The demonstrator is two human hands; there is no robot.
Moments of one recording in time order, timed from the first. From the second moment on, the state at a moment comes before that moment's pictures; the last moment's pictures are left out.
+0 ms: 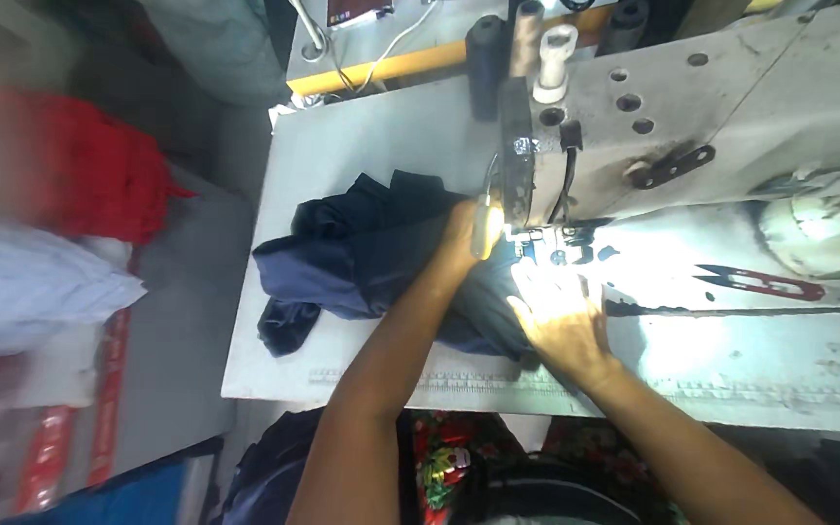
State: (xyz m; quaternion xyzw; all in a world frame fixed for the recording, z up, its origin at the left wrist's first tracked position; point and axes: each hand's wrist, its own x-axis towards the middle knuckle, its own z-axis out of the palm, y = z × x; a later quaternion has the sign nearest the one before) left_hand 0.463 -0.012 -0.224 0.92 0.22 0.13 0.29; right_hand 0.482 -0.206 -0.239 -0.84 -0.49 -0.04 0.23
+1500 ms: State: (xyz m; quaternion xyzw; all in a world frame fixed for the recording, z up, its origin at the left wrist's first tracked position) left_hand 0.424 -0.040 -0.223 0.97 0.15 0.12 0.16; right_hand 0.481 -0.215 -0.241 -0.84 -0.50 -0.12 0.17
